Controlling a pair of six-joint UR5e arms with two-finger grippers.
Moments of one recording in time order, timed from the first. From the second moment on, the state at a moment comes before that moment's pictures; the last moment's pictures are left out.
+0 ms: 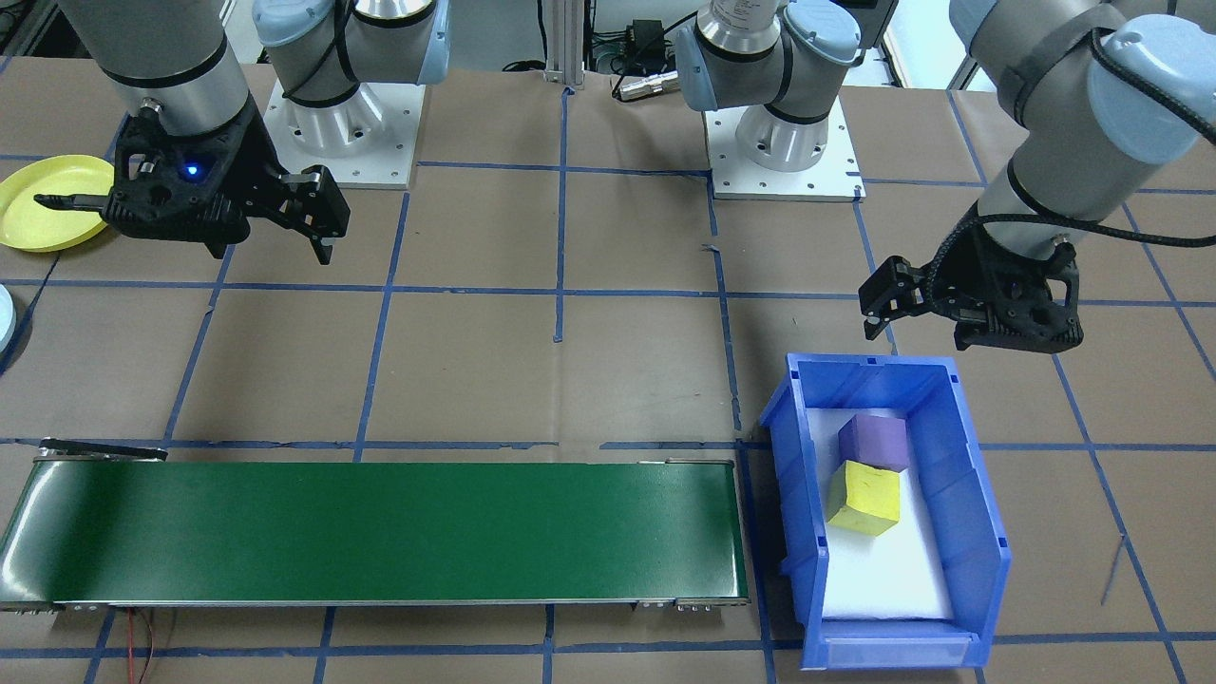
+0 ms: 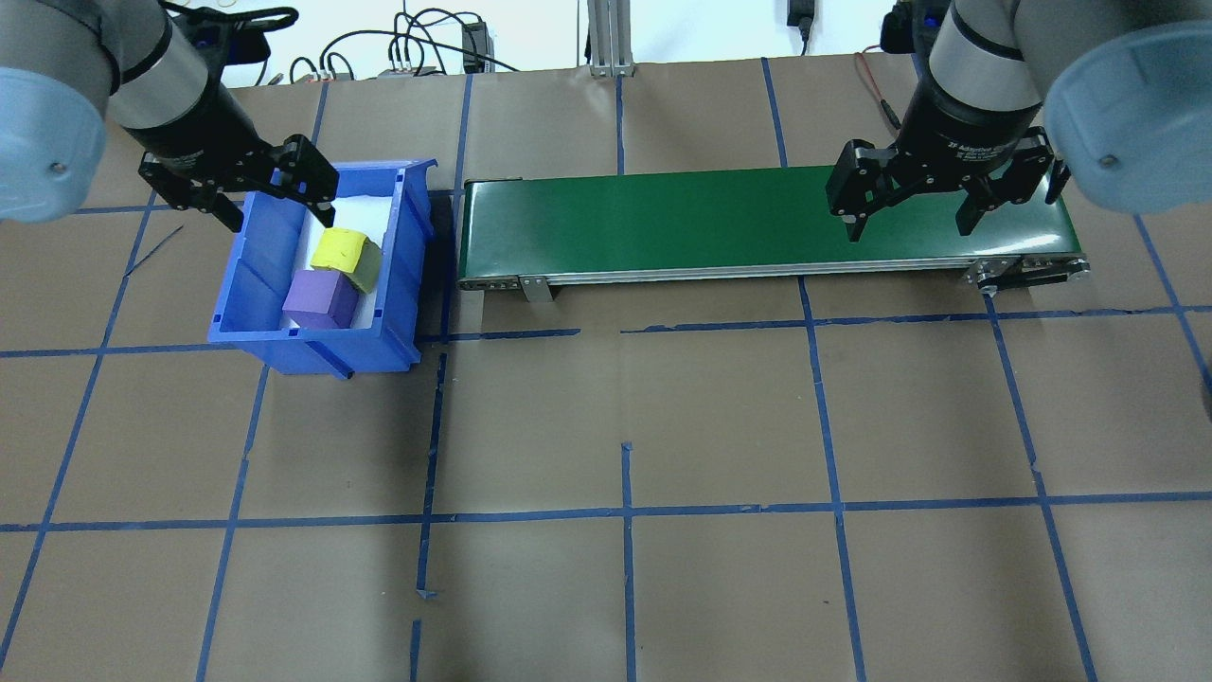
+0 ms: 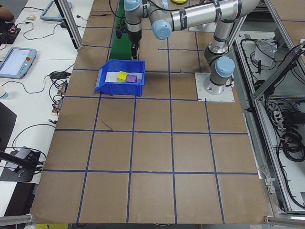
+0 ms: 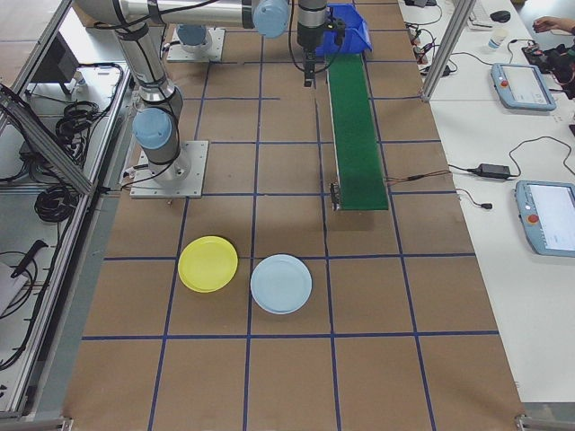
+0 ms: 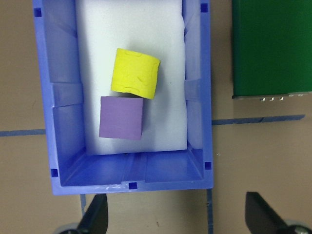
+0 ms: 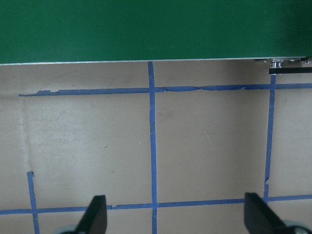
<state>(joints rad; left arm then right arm) -1.34 -1.66 -1.67 -1.39 1.54 0.36 1.57 -1.57 1.62 -1.62 -1.62 0.02</state>
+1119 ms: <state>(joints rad) -1.33 -1.87 -1.76 -1.10 1.54 0.48 1.57 -1.57 1.62 -1.62 -1.62 0.02</state>
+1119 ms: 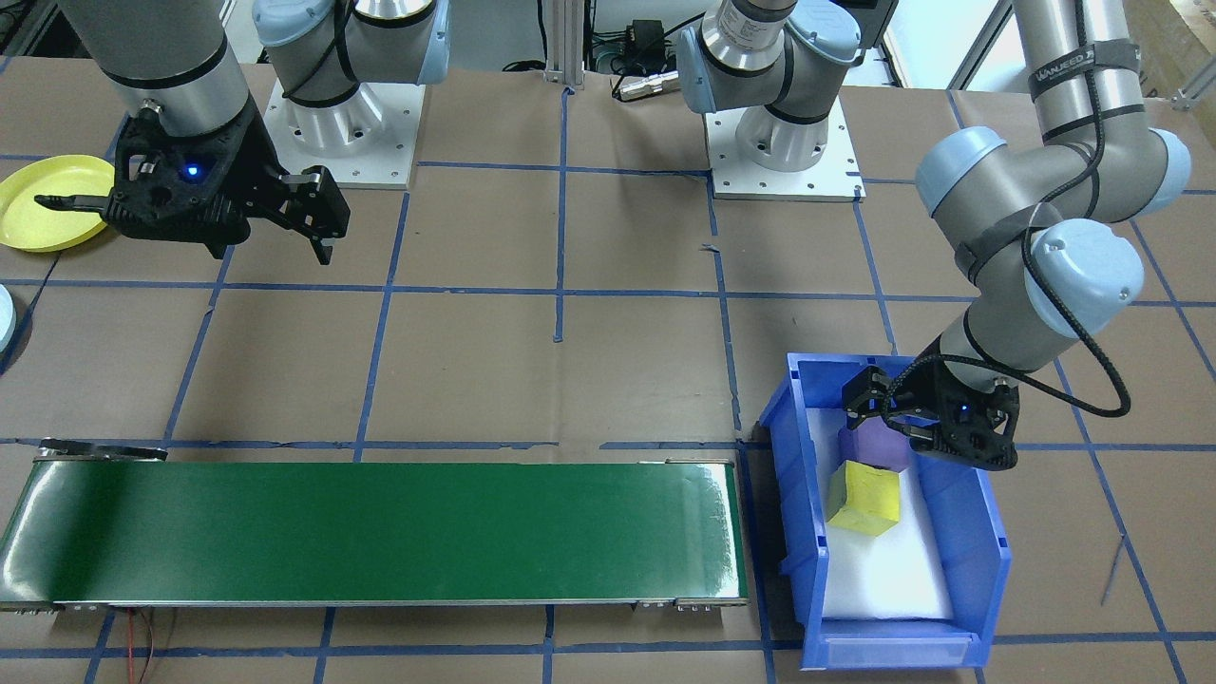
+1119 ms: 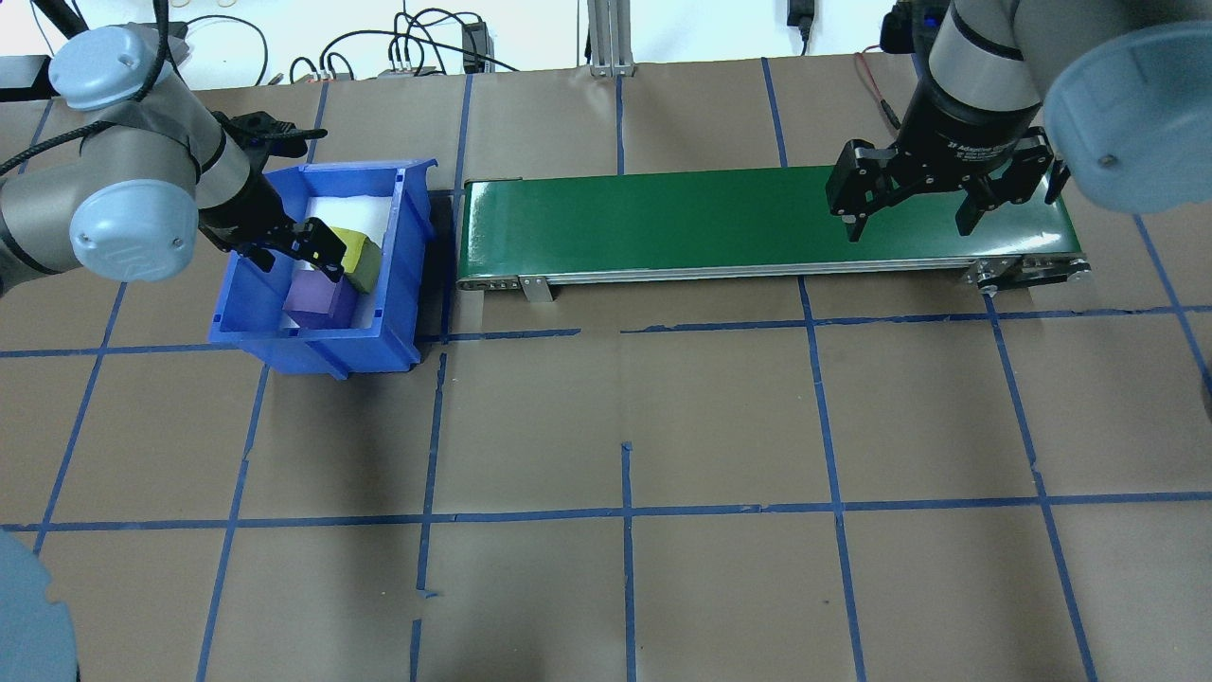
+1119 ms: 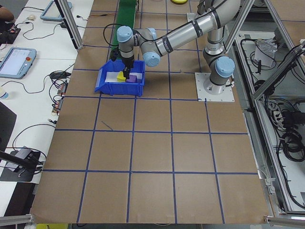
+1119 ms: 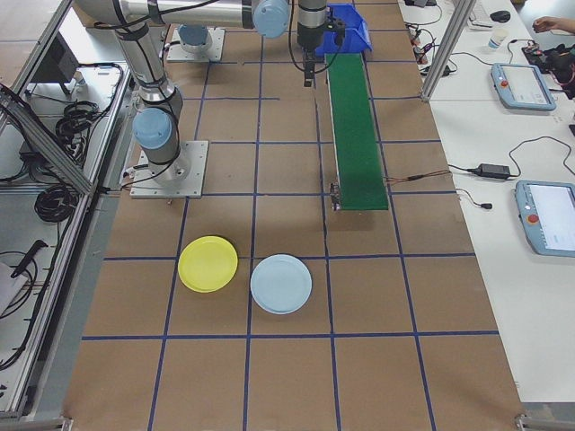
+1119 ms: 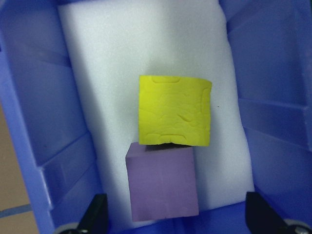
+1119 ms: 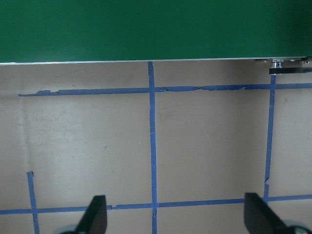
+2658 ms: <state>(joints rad) -1.33 -1.91 -1.81 -1.05 1.54 0.52 1.57 -1.57 1.62 -1.62 -1.62 0.02</state>
